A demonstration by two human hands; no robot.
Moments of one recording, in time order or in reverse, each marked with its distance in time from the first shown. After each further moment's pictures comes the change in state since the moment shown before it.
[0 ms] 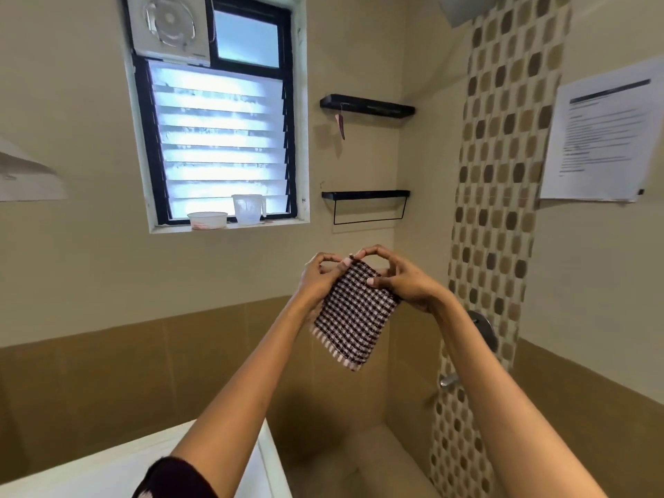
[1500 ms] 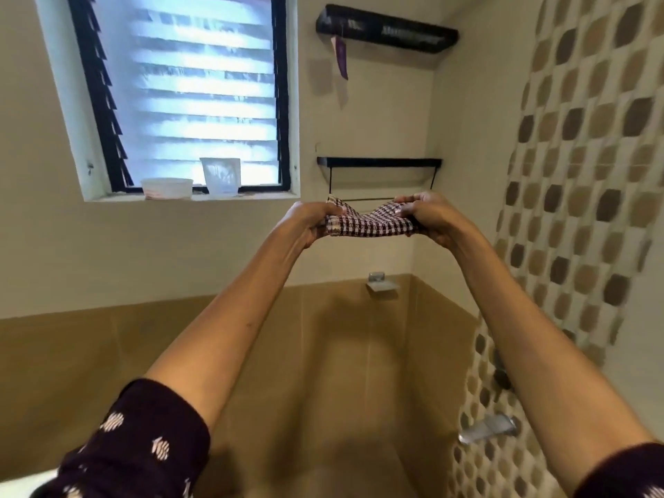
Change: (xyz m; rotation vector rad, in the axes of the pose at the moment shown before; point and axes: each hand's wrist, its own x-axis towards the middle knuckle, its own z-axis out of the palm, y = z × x) left_hand 0.291 -0.049 0.095 -0.352 0.198 -0.277; right_hand 0.246 0.130 -0.208 0.021 0.251 0.100
